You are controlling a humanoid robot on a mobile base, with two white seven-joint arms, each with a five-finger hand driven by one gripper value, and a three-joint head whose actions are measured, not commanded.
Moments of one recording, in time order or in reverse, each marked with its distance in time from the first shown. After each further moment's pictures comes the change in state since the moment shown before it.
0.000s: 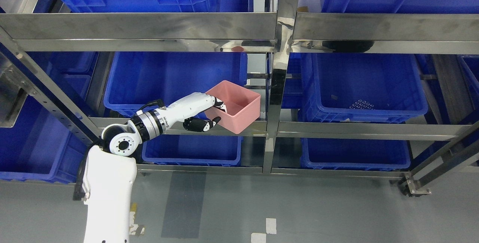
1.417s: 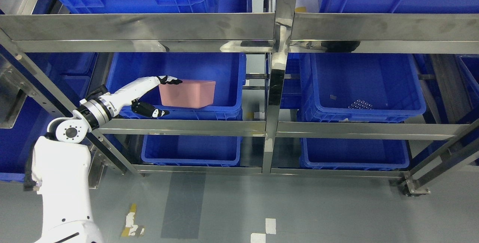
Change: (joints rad) left arm -0.128 0.121 0.214 0.181 -0.043 0.000 0.013; right arm 0.000 0.000 0.000 0.000 0.000 0.000 0.000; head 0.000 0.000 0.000
